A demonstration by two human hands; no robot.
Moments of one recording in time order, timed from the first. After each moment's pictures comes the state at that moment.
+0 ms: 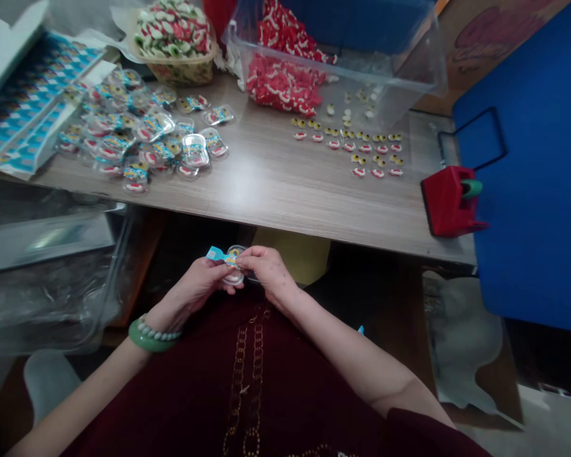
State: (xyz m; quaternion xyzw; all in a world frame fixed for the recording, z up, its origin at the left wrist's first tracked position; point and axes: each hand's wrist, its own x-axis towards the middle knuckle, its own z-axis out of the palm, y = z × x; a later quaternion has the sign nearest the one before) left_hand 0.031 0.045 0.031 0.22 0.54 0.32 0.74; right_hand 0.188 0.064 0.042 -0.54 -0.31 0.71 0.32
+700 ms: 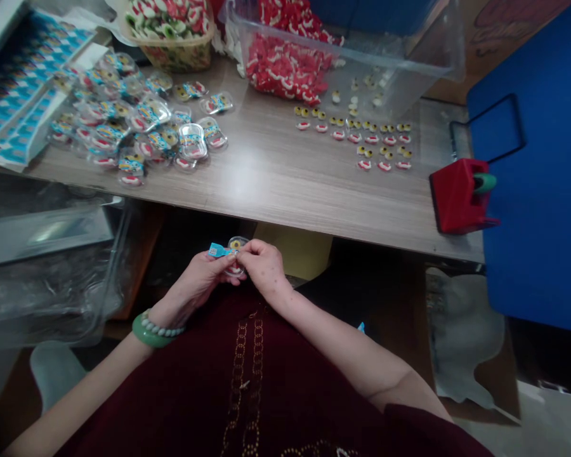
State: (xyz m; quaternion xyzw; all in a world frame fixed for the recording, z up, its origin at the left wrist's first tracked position) left_hand 0.034 0.044 0.027 0.20 0.53 0.37 0.74; right_hand 0.179 0.062 0.038 -0.61 -0.39 0.61 0.33
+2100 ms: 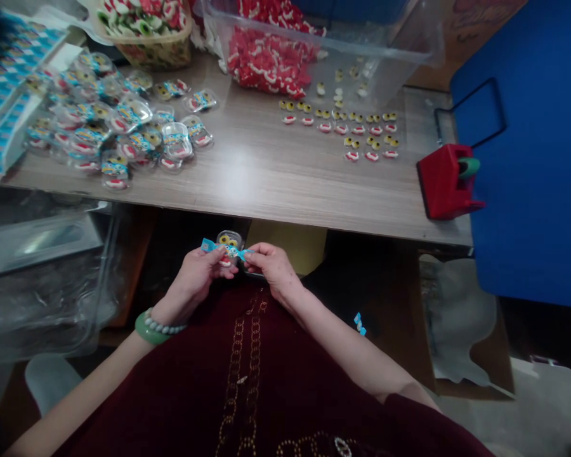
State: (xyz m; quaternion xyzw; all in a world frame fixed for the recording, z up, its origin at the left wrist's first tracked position) left_hand 0.046 0.051 0.027 0.18 0.60 0.40 0.67; right_hand 0.209 0.050 0.017 -0.54 -0.24 0.72 0.36
